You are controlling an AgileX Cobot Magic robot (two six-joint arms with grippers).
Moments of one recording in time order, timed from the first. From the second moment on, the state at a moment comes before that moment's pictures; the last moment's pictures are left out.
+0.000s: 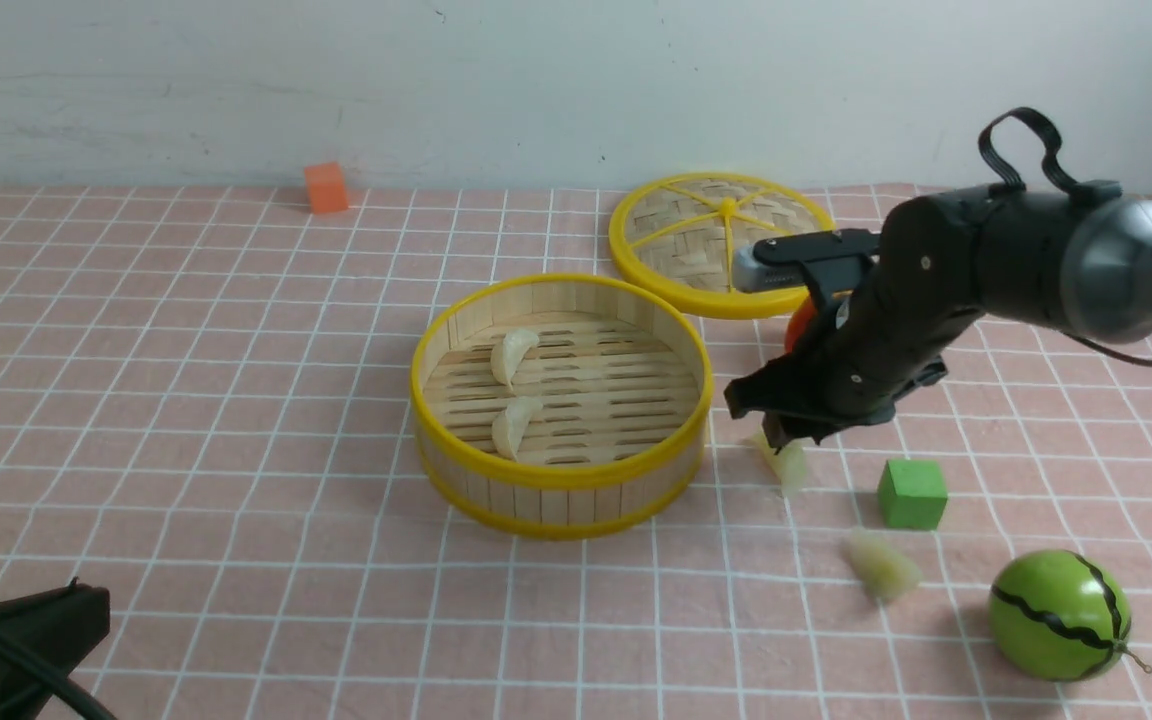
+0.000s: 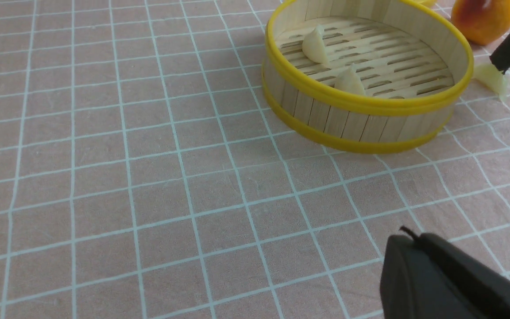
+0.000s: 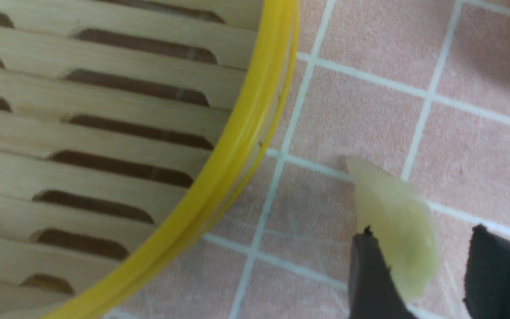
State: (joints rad) right arm 0.33 2.05 -1.50 0.09 0.61 0.09; left arm -0.44 0.50 -0.37 0.20 0.36 -0.31
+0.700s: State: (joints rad) right arm 0.40 1.95 -1.71 0.16 0.67 -0.01; left arm -0.44 0.50 -0.37 0.20 0.36 -0.31
